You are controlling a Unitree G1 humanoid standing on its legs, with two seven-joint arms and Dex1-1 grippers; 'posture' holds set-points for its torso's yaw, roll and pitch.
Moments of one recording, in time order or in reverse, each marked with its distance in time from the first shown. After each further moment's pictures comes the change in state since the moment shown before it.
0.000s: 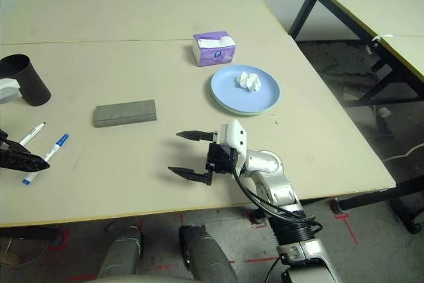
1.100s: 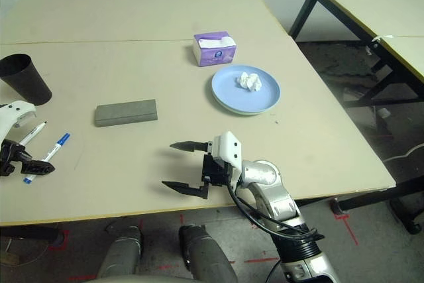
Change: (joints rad) left arm 0.070 -0.196 -0.026 0.176 0.203 -0.266 0.180; right arm 0.062 -0.018 0.036 -0.145 -0.005 0.054 -0.060
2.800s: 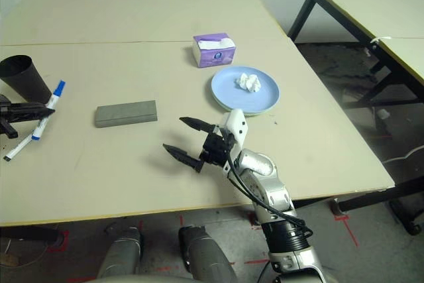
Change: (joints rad) left arm 0.023 -0.176 0.557 0.009 -0.097 -0.371 -0.112; right arm -0.063 0.106 -0.107 0.065 0.025 0.093 -0.261
